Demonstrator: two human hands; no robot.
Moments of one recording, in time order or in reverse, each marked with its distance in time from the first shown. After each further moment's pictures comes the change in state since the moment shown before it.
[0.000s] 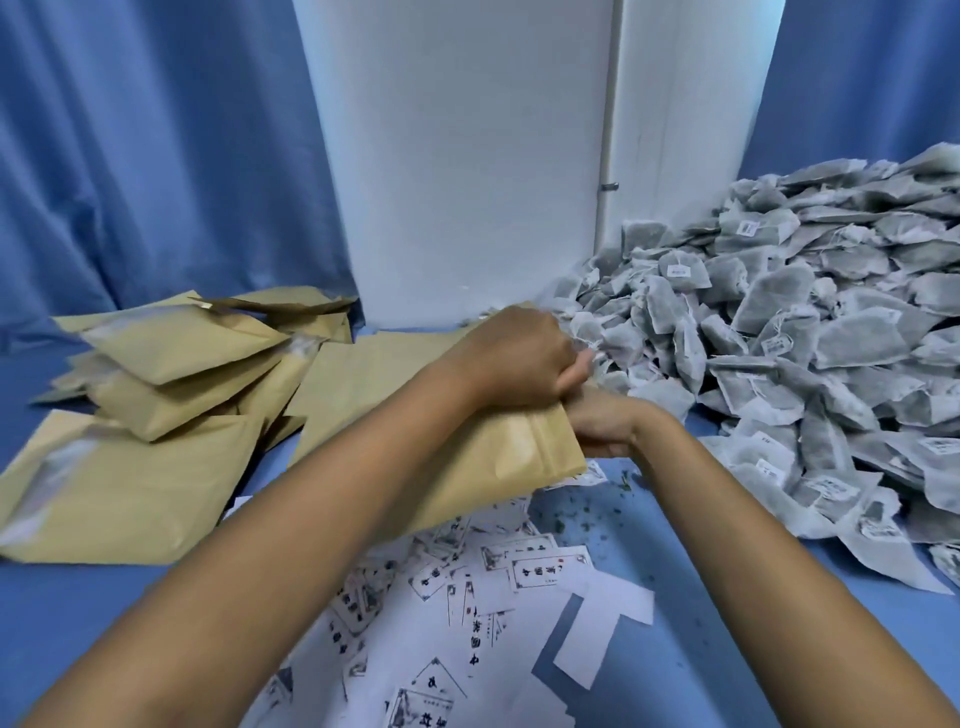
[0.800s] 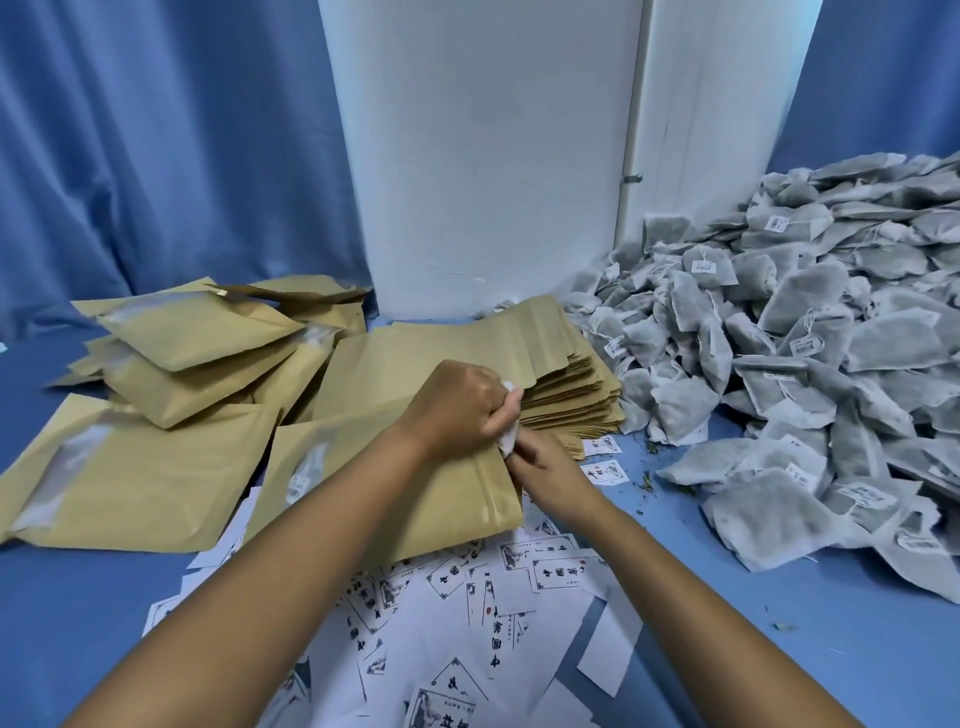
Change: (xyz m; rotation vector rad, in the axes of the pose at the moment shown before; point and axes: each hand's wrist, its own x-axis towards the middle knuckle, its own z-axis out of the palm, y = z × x) left_hand -0.082 -0.037 0.053 -0.143 0.259 -0.191; right_hand 0.028 0.056 0.067 -0.263 0.318 -0.322
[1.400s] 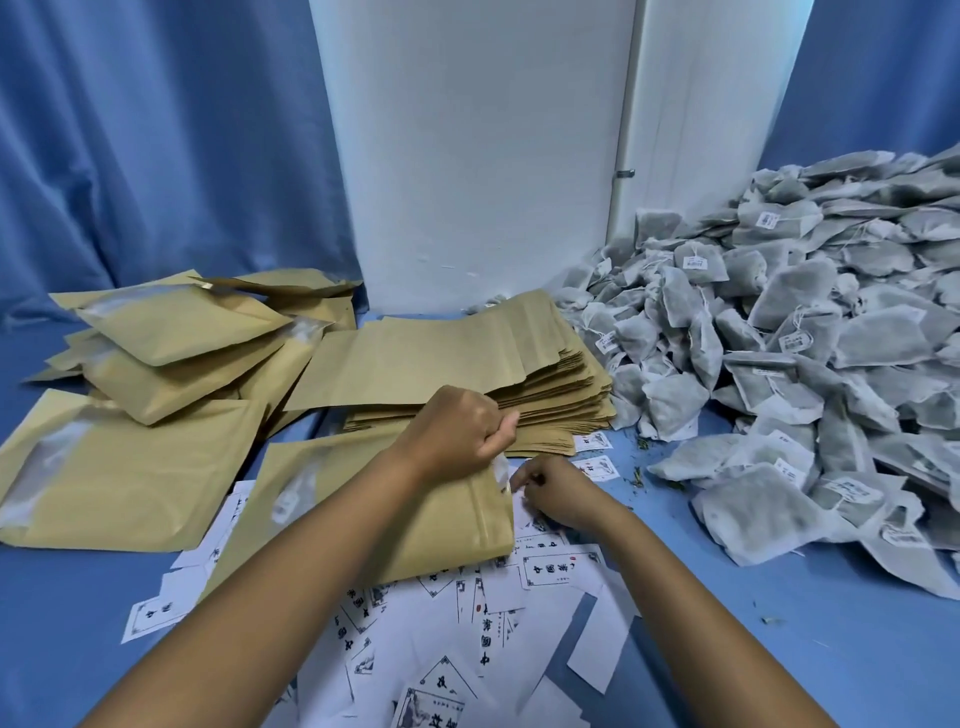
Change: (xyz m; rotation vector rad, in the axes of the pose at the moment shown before) left_hand -0.020 0.001 0.023 -0.073 -0.116 -0.046; right_hand 0.000 0.051 -0.018 -0.301 -0.083 0.455
